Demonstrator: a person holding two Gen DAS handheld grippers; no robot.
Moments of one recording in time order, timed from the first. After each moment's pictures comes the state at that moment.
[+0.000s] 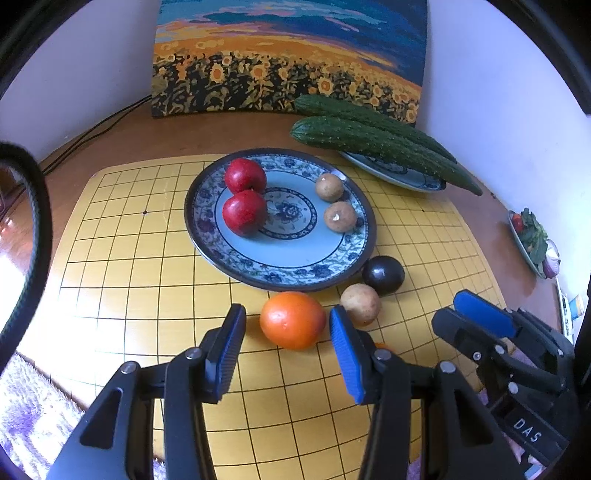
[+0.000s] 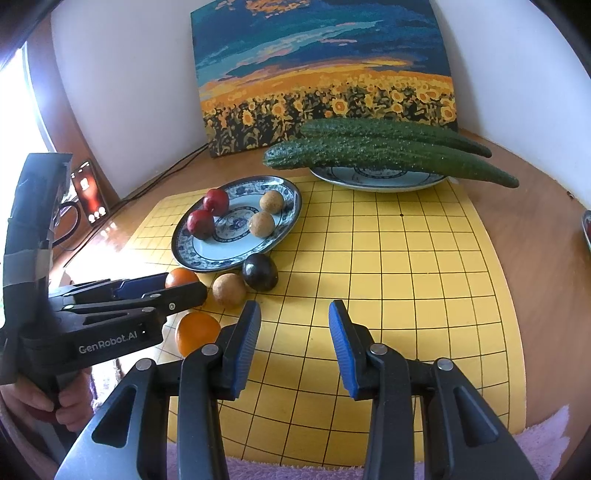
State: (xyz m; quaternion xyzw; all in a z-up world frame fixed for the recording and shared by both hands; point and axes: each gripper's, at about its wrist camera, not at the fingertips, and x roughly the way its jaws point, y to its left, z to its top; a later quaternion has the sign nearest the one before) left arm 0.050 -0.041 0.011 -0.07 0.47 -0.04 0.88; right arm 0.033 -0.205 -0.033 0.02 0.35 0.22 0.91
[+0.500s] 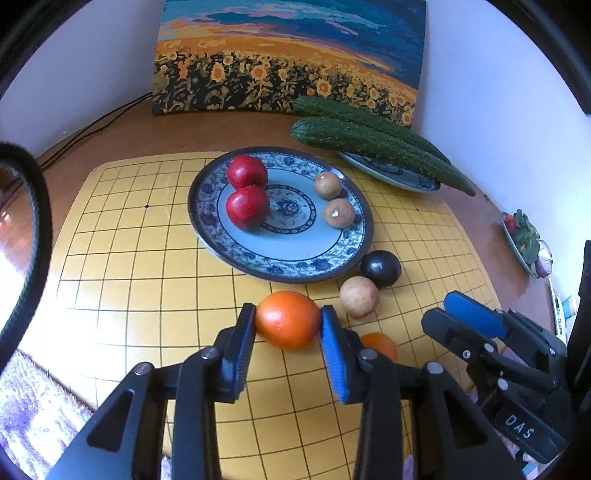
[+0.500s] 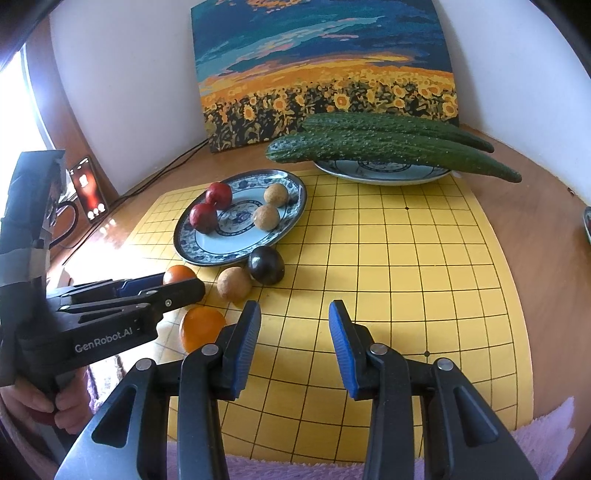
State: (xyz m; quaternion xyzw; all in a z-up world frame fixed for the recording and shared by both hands) left arm 0.040 -0.033 0.013 -0.08 0.47 -0.05 0.88; right arm 0.030 -0.199 -0.035 0.02 0.36 0.22 0.91
